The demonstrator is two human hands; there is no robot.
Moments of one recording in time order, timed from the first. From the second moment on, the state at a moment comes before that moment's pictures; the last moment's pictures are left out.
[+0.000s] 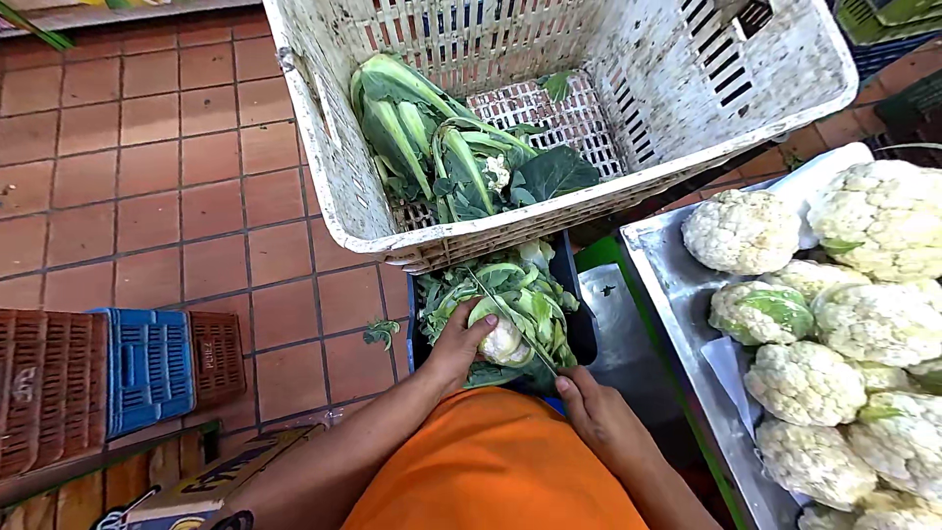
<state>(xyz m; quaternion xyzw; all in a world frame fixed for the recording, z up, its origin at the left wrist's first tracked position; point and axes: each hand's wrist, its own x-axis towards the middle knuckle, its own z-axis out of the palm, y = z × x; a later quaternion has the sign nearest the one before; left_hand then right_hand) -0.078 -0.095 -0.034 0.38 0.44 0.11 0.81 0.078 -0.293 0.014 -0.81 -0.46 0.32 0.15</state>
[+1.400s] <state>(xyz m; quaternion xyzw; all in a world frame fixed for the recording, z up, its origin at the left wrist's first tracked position) -0.091 -0.098 -0.082 0.40 0.37 0.13 0.83 0.067 -0.249 0.053 -0.82 -0.35 0.44 -0.10</state>
